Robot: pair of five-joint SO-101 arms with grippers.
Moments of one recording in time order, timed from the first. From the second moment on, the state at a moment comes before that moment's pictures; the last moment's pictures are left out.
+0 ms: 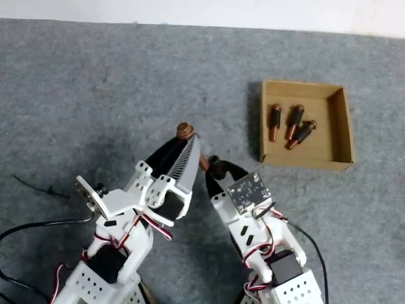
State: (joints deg) left arm 29.0 -102.4 96.3 -3.2 33.2; right arm -29.6 -104.4 95.7 32.2 13.5
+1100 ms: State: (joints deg) left arm 28.4 -102.4 96.3 -3.2 33.2; right arm -36.3 -104.4 95.3 26.2 13.5
